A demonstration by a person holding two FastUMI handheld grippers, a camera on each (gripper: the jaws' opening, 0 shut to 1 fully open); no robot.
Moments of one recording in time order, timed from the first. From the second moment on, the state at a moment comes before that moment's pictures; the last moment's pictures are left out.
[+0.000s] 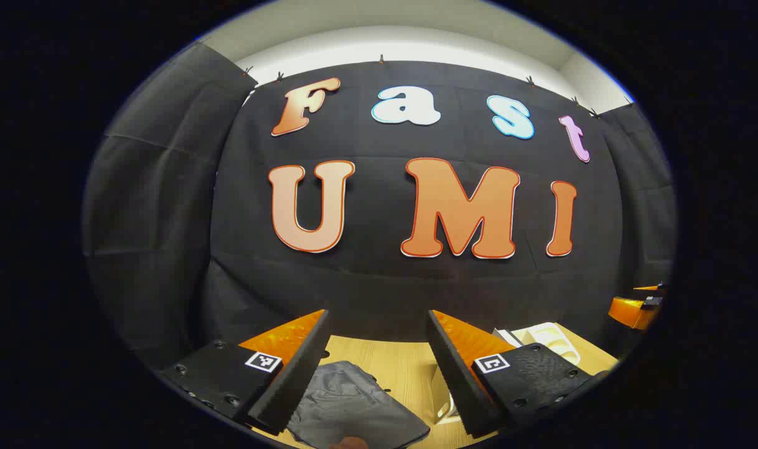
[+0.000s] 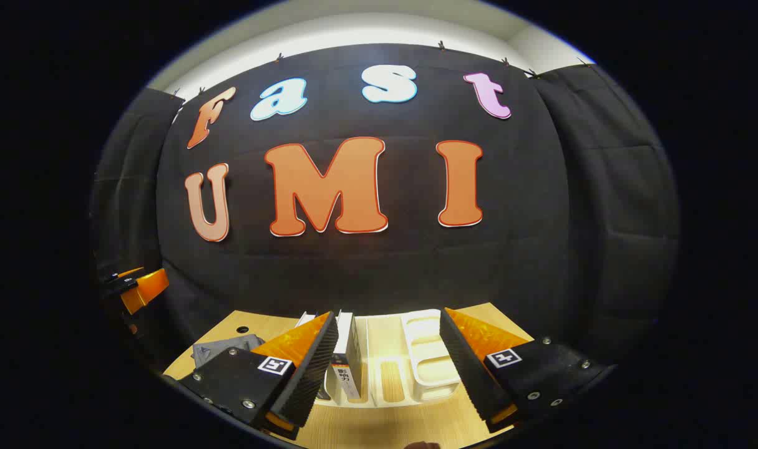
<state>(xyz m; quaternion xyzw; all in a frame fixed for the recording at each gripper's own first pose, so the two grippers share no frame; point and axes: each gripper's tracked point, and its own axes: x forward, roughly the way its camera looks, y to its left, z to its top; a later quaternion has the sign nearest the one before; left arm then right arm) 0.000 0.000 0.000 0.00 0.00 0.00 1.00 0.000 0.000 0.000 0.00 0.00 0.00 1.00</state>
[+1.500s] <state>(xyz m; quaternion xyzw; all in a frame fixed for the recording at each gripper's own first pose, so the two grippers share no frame) -0.013 0.018 -0.030 0.10 0.04 0.00 0.99 -0.015 -0.002 -0.018 0.00 0.03 -0.02 1.00</state>
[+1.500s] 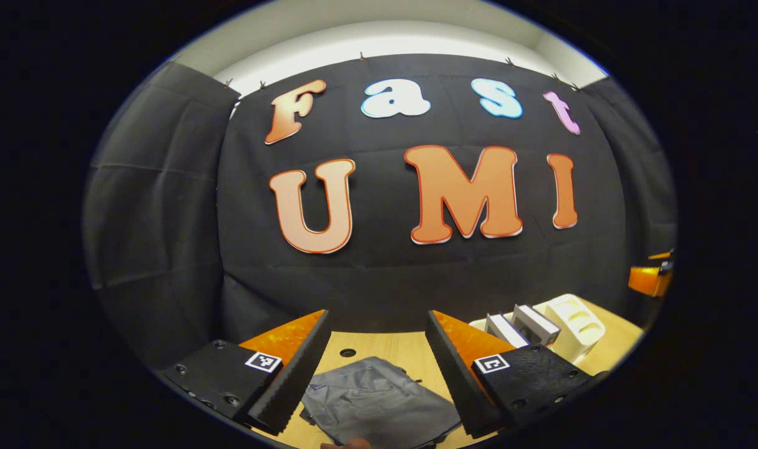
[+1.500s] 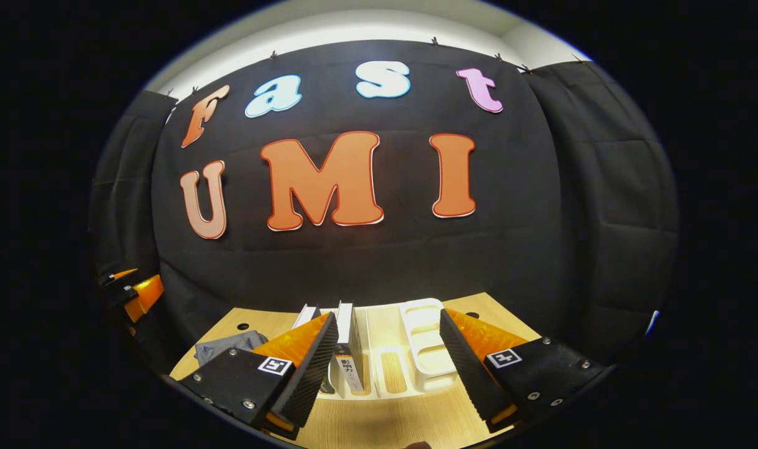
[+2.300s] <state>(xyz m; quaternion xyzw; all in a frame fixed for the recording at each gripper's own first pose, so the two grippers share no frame) -0.080 -0.031 -0.296 0.36 0.25 -0.15 0.89 -0.022 -0.052 -0.085 0.01 0.11 -0.08 0.99</state>
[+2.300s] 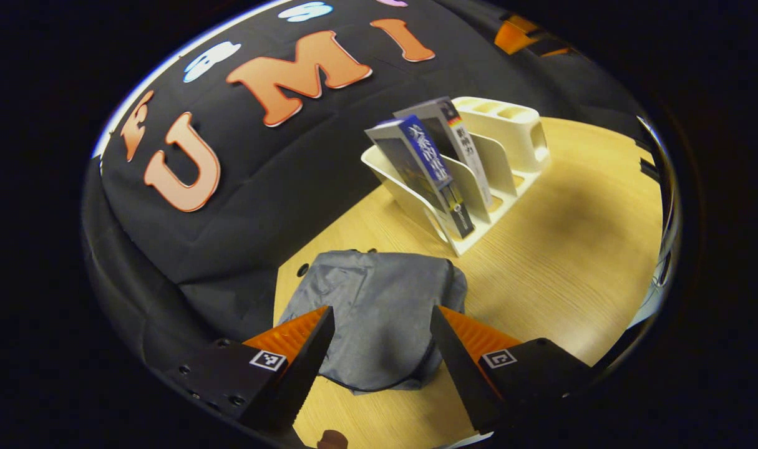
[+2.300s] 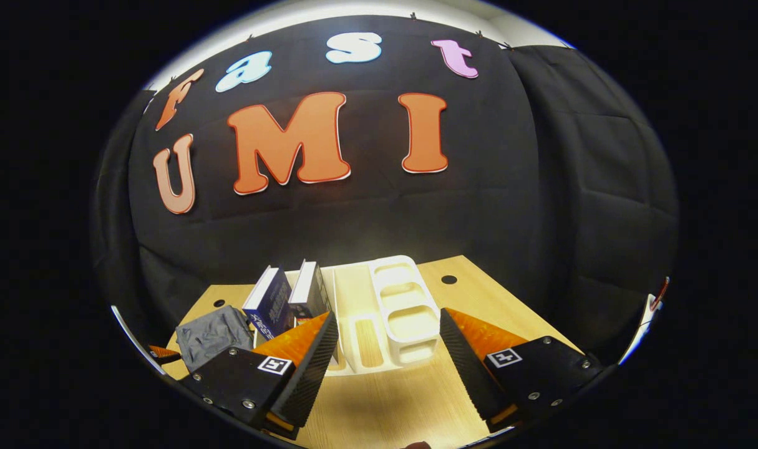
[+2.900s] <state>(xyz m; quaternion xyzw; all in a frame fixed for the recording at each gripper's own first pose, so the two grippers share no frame) -0.068 -0.014 -0.363 0.41 0.31 -0.14 0.85 -0.043 -0.090 -0.130 0.02 0.16 -0.12 0.98</state>
